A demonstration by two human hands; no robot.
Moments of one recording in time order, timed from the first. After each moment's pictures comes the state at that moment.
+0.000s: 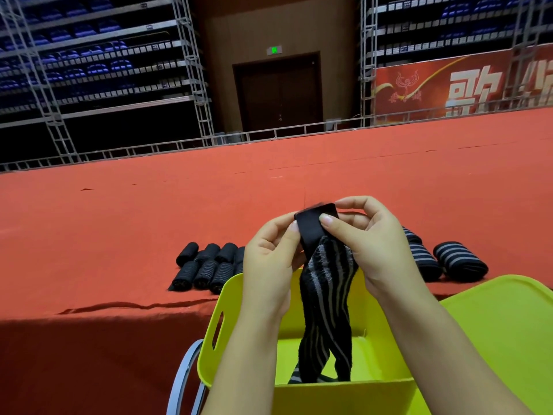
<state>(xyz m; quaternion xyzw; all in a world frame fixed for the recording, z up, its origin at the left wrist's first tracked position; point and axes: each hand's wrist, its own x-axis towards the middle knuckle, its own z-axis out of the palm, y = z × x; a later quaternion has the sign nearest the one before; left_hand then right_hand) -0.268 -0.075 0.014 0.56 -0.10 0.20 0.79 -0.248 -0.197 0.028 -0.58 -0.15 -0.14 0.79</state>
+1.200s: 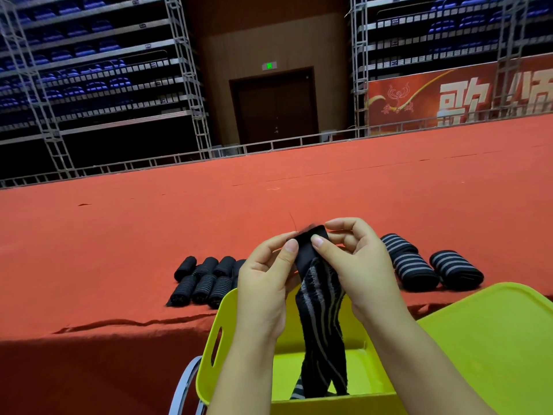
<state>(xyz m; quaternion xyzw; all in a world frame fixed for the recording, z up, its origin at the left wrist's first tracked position) -0.273 -0.073 0.010 0.53 -0.09 0.19 0.82 -0.256 -0.185 0.017 -0.61 -0.13 -0.18 0.76</state>
